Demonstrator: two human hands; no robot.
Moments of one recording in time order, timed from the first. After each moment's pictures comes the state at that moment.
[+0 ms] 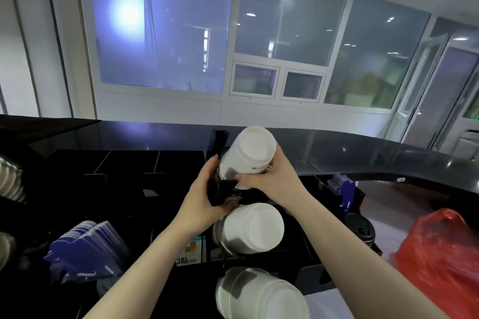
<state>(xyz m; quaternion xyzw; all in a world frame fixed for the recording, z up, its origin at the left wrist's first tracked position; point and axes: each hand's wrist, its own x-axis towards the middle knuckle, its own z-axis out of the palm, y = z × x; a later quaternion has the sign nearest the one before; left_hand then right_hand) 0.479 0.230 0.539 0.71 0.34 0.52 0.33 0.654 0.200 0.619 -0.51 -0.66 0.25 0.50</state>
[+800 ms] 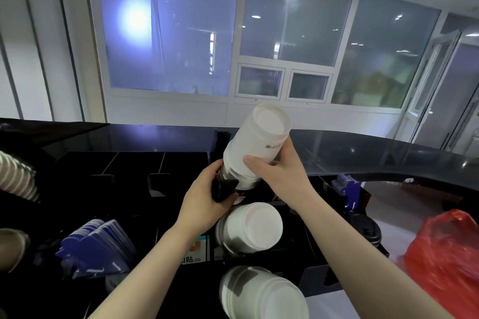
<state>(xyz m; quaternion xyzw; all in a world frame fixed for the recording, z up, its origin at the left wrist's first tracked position) 0.484 0.217 0.554 0.71 0.42 0.52 0.22 0.653 0.187 0.636 -0.43 -0.65 0.27 0.57</state>
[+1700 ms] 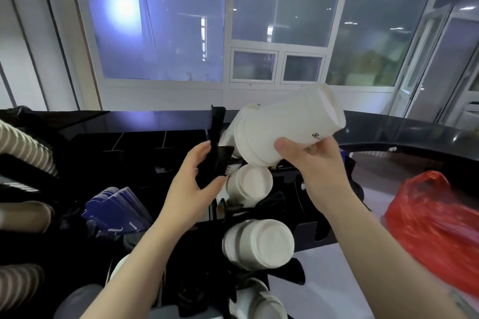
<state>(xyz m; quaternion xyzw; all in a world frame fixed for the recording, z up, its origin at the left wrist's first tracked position) 0.461 0.120 0.573 0.69 0.39 0.55 0.27 0.667 0.075 0.641 -0.31 -0.60 0.31 0.67</state>
